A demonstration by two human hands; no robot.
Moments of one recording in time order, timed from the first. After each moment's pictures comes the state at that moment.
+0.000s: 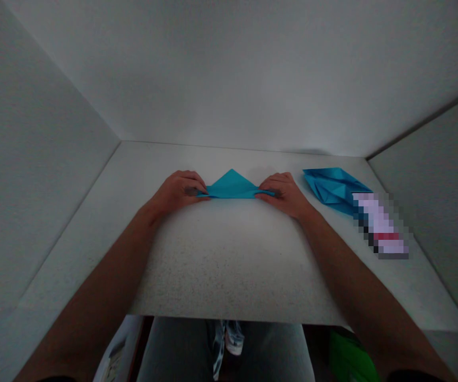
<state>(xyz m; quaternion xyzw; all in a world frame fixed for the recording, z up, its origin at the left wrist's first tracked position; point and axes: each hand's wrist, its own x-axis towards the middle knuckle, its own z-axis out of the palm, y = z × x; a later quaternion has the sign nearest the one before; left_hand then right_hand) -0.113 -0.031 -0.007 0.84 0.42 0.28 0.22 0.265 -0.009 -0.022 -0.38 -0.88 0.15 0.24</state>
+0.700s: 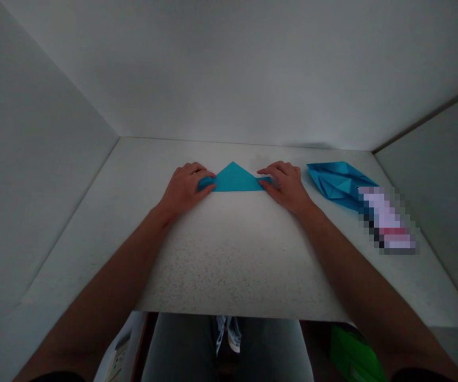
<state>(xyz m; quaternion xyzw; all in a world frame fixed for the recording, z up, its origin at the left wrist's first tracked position) -0.091 -0.038 -0.016 0.82 0.51 0.24 0.08 0.256 -0.010 -0.029 -0.48 -0.84 0.06 0.24</state>
